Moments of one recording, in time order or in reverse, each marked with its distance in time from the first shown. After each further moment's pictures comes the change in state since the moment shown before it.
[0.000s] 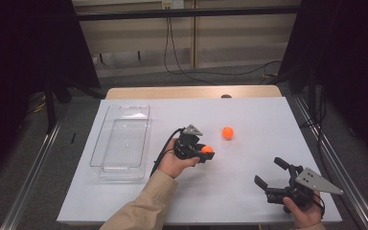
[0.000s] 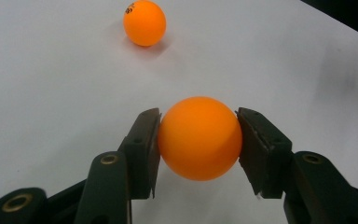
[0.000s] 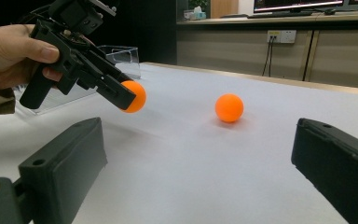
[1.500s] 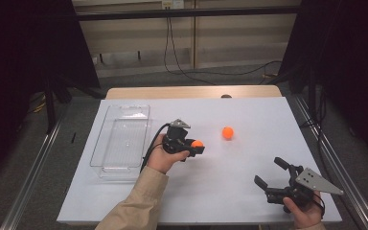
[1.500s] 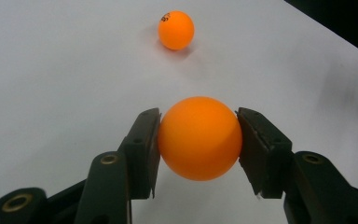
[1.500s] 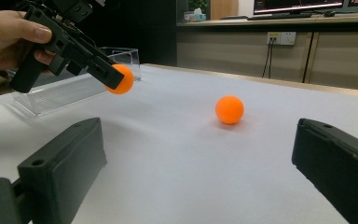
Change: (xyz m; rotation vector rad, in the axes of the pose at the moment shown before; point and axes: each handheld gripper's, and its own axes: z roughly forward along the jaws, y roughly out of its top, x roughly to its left) left arm 0.016 0.003 -0.031 -0.012 0.031 -0.075; right arm 0.001 0.001 0.000 -0.006 0.000 -0.002
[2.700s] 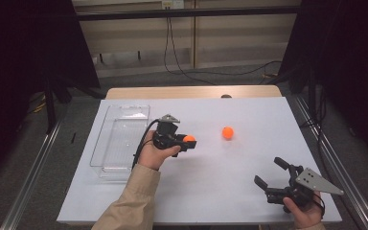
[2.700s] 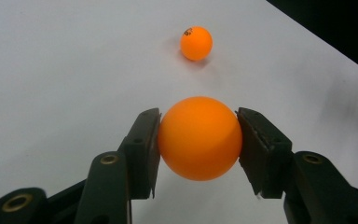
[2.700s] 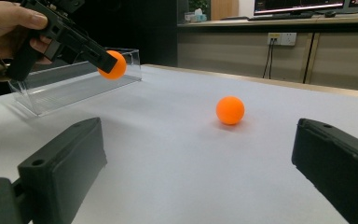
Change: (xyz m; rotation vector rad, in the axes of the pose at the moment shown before) left arm 0.014 0.002 -0.025 -0.035 0.027 -0.046; right arm 0.000 0.000 0.000 -0.002 0.002 0.000
